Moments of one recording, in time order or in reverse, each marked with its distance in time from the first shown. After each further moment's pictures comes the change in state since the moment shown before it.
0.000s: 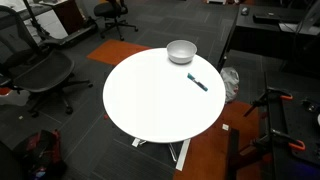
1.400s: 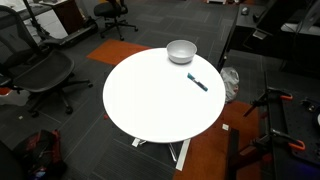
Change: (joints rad) arm -0.213 0.069 -0.053 -0.028 -0.154 0.160 0.233
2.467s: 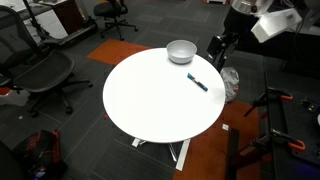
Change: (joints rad) arm -0.164 0.367 -0.158 -0.103 -0.099 0.439 0.182
